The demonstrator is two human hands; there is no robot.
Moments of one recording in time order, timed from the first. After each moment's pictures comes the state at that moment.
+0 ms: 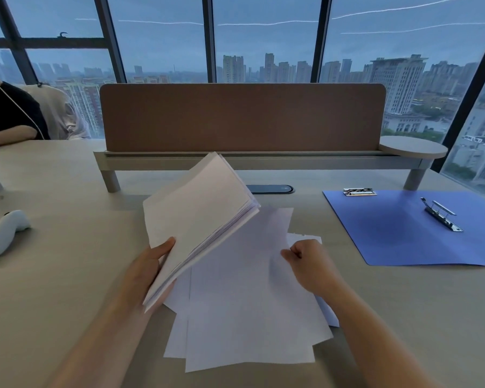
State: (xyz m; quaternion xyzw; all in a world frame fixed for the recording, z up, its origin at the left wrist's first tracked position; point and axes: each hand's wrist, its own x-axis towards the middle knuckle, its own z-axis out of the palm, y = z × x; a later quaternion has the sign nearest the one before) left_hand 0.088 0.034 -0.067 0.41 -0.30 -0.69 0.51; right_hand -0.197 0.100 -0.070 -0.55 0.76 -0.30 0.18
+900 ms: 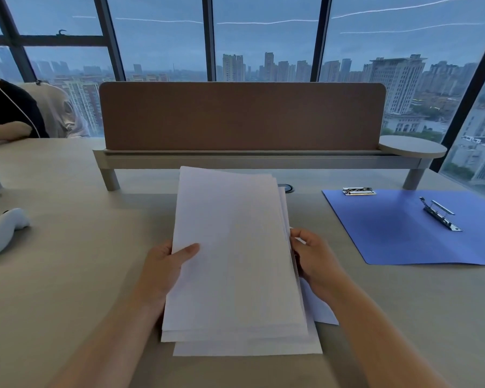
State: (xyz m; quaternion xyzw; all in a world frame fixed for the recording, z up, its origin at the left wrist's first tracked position) left_hand 0.067 0.053 -0.066 0.48 -0.47 -0.56 0.49; right_hand -0.188 0.106 -0.055 -0.36 0.60 -0.54 0.46
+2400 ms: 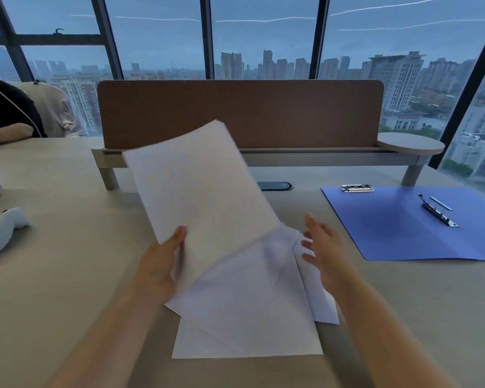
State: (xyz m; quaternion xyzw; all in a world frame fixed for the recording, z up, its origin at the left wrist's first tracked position) left_hand 0.065 0.042 -0.059 0.49 -0.34 -0.61 0.52; right_hand -0.210 0.101 -0.058 -0.27 0.64 -0.60 0.39
